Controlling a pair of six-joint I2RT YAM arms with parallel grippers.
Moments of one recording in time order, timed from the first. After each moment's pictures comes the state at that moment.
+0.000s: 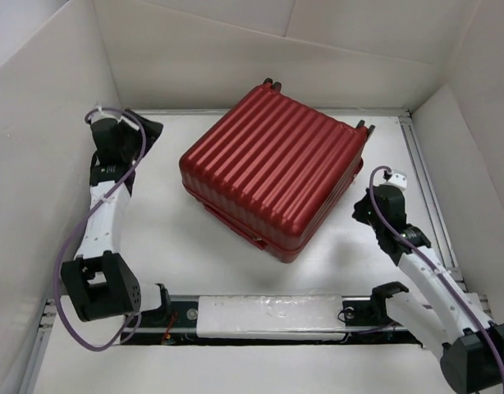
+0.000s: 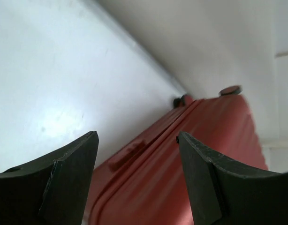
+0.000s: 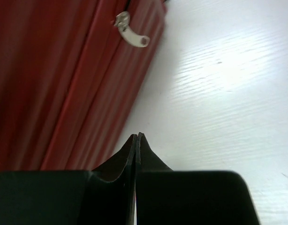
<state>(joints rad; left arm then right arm) 0.14 1.31 1.15 -0.15 0.16 -0.78 0.26 0.81 0.56 -0.32 0.27 0.53</state>
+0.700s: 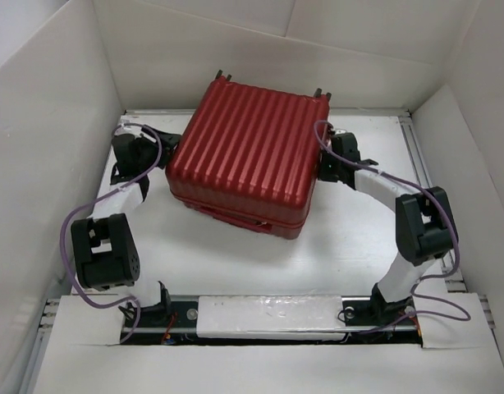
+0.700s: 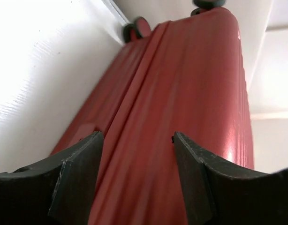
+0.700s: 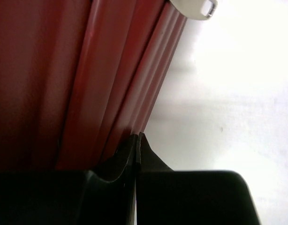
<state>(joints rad) 0.13 1.53 0.94 0.26 0.40 -0.98 0.28 1.73 1.13 -0.16 -0.02 0.35</state>
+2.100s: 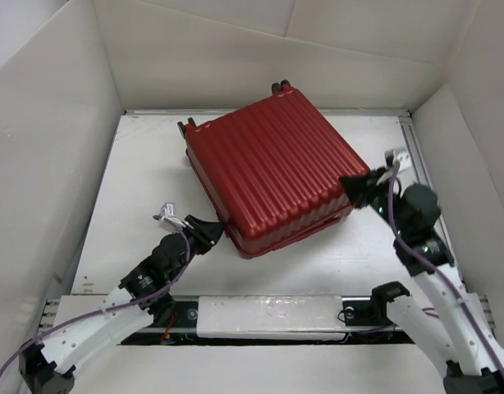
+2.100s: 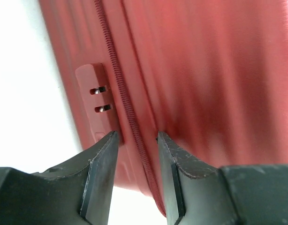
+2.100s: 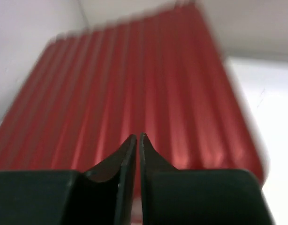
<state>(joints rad) -0.80 0.42 0.24 -0.13 -0.36 -1.13 0.26 0.77 0.86 -0.11 -0.24 0.23</state>
